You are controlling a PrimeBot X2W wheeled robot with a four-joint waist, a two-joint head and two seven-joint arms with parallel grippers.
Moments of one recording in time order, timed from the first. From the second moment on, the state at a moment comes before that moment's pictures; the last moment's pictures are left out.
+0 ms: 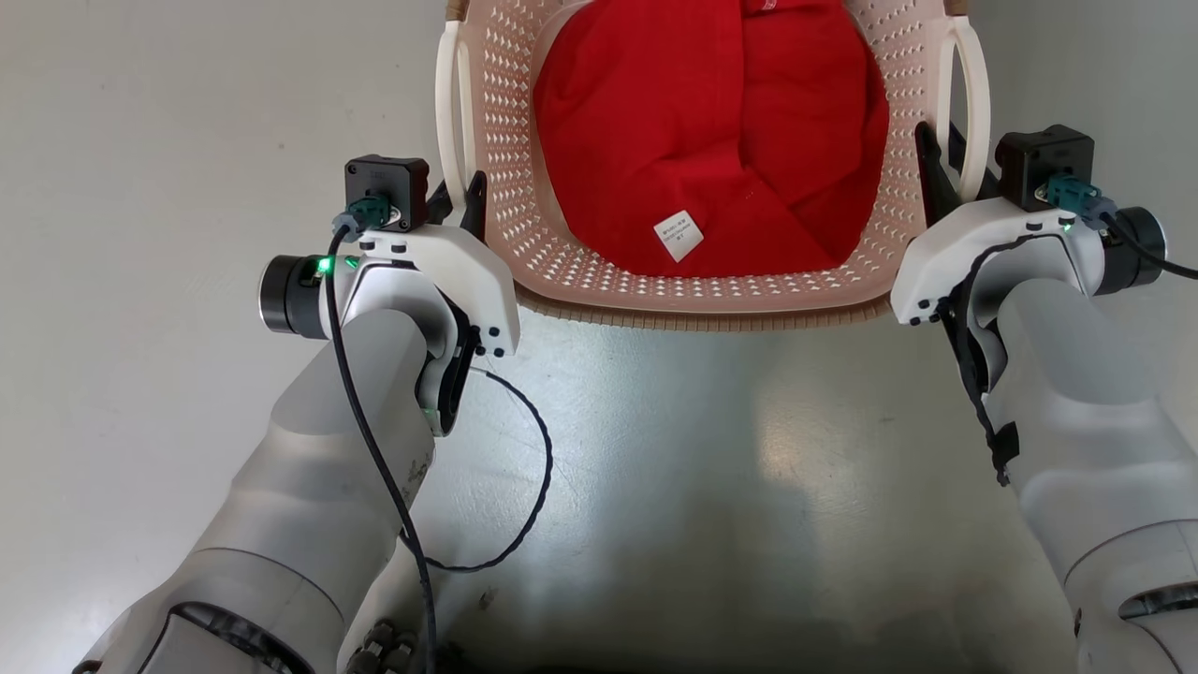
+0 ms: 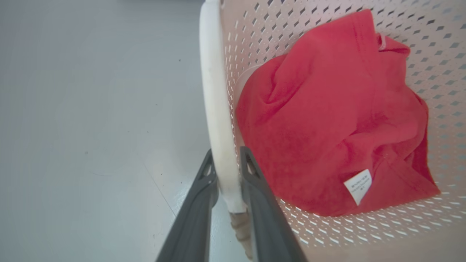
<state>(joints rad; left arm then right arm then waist) -0.99 0.03 -0.70 1.11 -0.73 0.08 -0.26 -0.97 -0.09 0.01 1.13 -0.02 0.11 -0.25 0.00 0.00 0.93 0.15</state>
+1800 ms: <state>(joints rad) -0.50 0.02 -0.81 1.21 -0.82 0.06 -0.25 -0.51 -0.07 0.50 1.22 0.49 0.11 -0.19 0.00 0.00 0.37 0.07</state>
